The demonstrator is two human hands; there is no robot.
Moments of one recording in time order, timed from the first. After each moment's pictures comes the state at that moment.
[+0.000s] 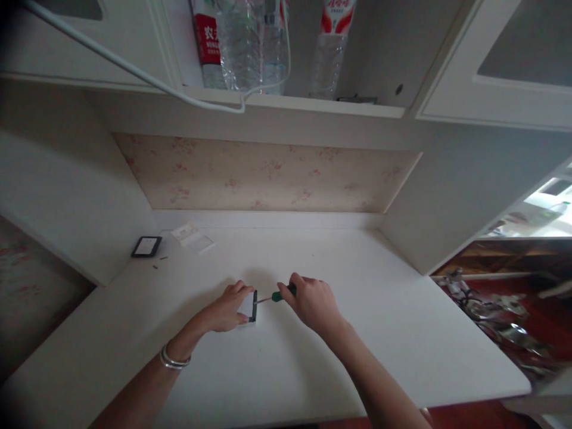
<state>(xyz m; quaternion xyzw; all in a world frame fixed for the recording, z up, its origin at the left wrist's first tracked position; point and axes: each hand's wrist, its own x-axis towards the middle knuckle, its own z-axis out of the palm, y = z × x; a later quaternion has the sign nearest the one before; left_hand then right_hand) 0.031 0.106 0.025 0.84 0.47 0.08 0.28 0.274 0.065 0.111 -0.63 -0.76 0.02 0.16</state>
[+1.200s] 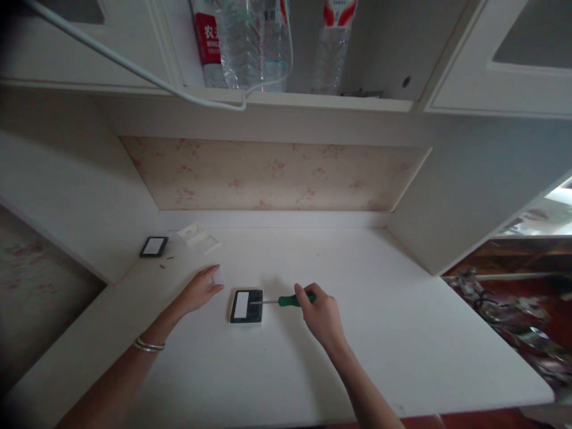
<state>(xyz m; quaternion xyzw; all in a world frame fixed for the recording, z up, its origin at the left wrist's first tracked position) -0.061 0.154 -0.006 0.77 0.60 0.18 0.16 0.280 0.055 0.062 -0.70 -0.56 0.26 0.35</state>
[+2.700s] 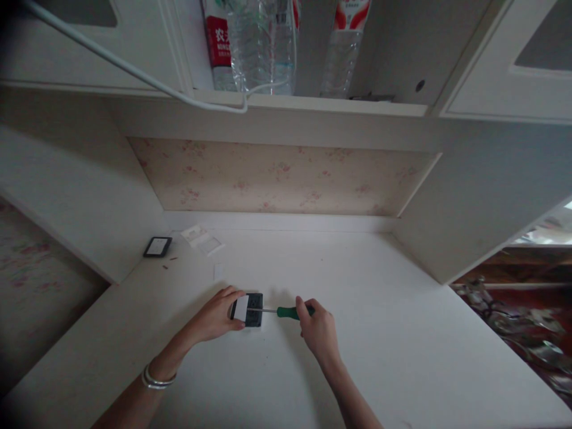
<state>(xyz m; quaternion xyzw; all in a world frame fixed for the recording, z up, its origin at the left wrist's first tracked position) -0.007 0.098 0.022 0.81 0.50 0.16 0.26 0.267 0.054 0.029 -0.71 -0.52 0.31 0.34</state>
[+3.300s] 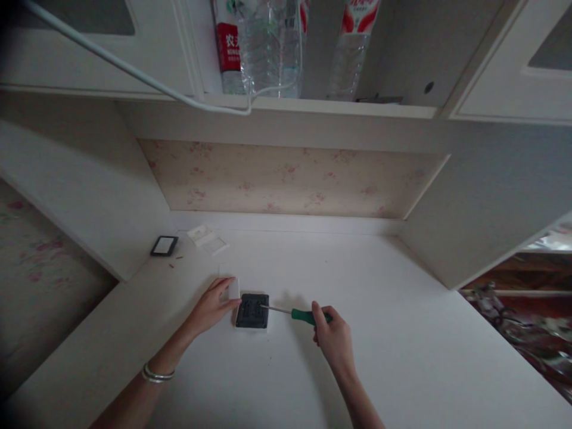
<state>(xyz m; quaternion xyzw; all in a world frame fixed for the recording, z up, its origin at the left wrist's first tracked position) -0.034 0.118 -0.011 0.74 0.55 0.33 0.22 0.285 0.043 0.016 -0.71 -0.45 0.35 0.41</state>
